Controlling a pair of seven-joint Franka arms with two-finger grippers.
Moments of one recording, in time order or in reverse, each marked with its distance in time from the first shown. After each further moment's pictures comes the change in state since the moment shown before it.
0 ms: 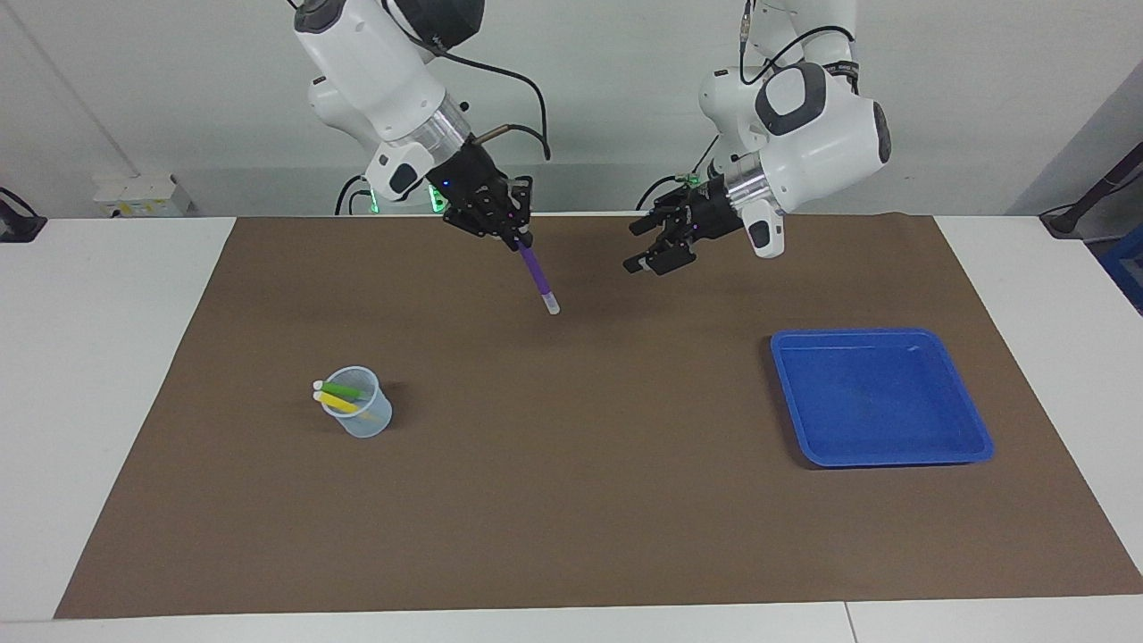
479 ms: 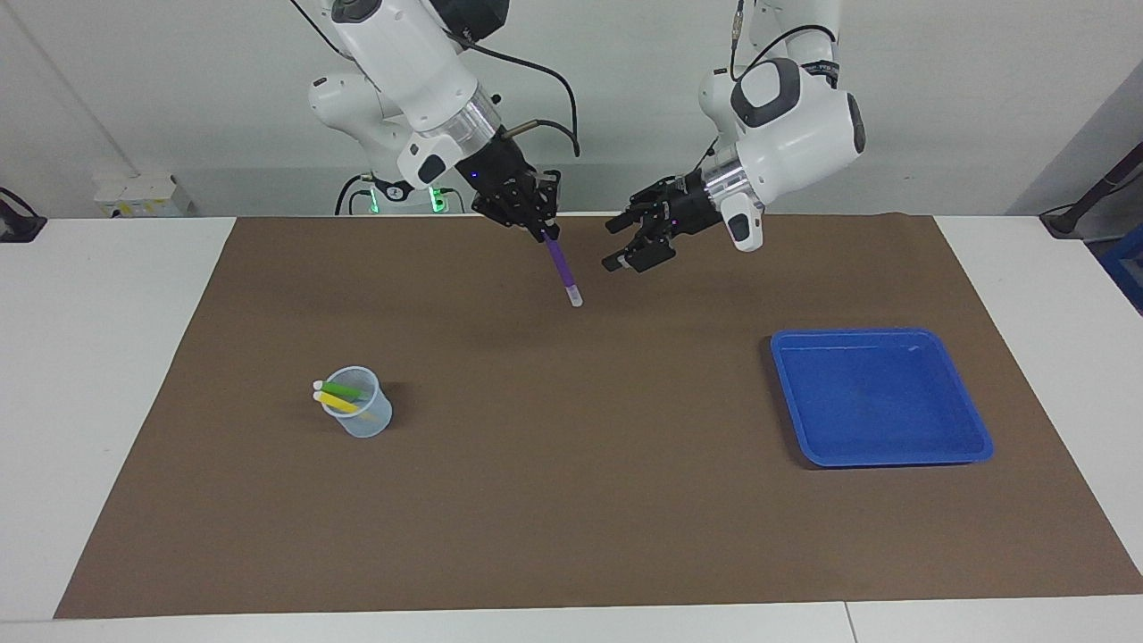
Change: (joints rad) left arm -0.082 0.001 -0.004 0.000 -0.027 0.172 -0.033; right arm 0.071 0.001 0.002 0.000 0.000 0.021 0.226
